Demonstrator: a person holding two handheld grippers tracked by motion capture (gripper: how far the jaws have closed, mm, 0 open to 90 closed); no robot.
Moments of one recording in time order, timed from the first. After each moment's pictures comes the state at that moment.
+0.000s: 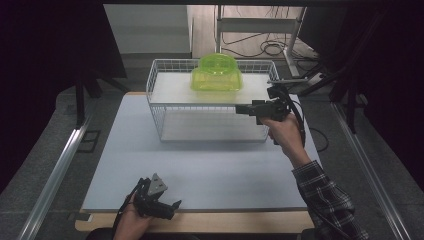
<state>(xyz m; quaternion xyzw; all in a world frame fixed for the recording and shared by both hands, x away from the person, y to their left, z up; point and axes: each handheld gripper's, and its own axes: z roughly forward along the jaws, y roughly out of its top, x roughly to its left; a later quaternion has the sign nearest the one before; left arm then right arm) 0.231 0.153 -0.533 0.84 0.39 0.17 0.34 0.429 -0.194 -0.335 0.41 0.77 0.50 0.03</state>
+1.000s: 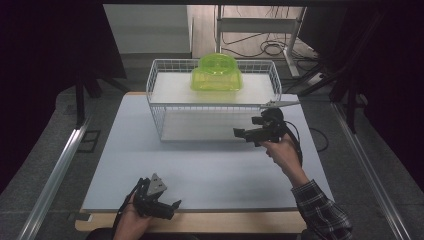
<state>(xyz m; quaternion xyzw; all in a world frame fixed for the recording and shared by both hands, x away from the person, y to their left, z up) 0.230 0.154 -0.533 0.84 0.39 0.17 0.34 0.398 -0.192 -0.382 0.37 0.80 0.47 0.08</state>
